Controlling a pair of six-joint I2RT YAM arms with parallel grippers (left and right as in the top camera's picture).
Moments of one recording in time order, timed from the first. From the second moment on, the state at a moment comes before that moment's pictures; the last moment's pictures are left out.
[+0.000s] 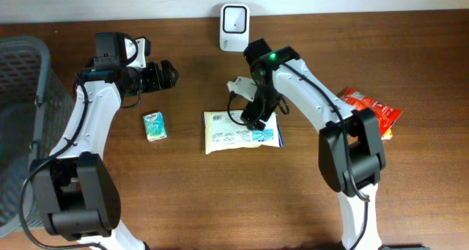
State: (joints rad) left arm 0.05 1.86 1.45 -0.60 0.37 -0.12; right arm 0.43 2.22 1.85 -1.16 -0.16 -0.61
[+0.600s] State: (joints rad) left arm 0.05 1.86 1.45 -0.60 0.37 -0.12; right arm 0.41 2.32 1.85 -1.15 -0.31 -0.73
